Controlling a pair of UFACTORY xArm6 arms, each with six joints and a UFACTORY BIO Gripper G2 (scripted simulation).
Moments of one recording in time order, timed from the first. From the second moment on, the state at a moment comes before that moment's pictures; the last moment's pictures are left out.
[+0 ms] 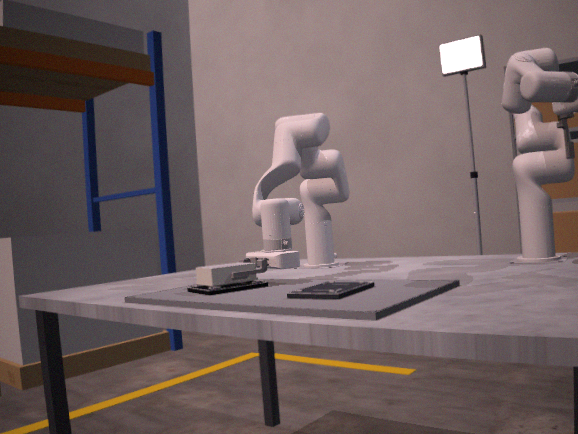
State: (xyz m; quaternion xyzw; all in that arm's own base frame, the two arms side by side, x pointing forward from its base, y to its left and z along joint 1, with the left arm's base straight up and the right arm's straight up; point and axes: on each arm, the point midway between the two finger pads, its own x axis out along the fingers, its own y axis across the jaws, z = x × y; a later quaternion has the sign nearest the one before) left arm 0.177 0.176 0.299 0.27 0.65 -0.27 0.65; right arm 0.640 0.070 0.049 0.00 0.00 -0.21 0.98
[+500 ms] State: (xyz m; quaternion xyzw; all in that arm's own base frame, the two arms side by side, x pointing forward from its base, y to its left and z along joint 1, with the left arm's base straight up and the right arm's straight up) left arm 0.177 0.176 0.299 0.27 0.65 -0.27 0.65; right arm 0.640 0.070 0.046 0.00 0.00 -0.21 0.98
